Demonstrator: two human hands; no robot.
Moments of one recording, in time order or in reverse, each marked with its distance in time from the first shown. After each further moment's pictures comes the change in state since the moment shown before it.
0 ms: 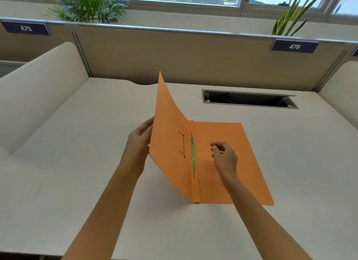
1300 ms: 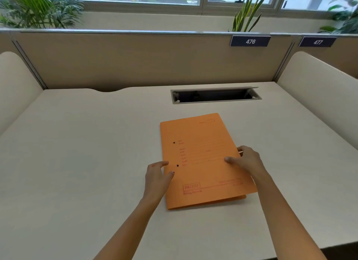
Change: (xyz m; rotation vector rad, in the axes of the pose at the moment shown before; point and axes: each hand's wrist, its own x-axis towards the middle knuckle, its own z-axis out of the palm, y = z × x) left_hand 0.010 -0.113 0.084 0.811 -0.104 -0.072; right_hand 0.040 0.030 -0.142 -0.499 -0.123 0.316
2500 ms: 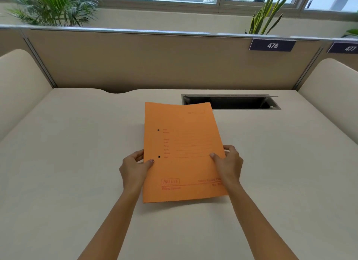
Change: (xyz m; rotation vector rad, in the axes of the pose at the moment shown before) left_hand 0.064 -0.001 -0.058 -0.351 0.348 -0.120; right_hand 0.022 -0.073 0.073 0.377 0.266 -0.138
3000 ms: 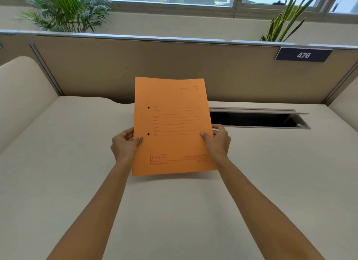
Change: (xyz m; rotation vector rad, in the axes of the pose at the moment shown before) left_hand 0.154 0.042 -0.005 -0.132 0.150 0.034; right_hand 0.103 -0.095 0.099 0.164 -0.108 -0.131
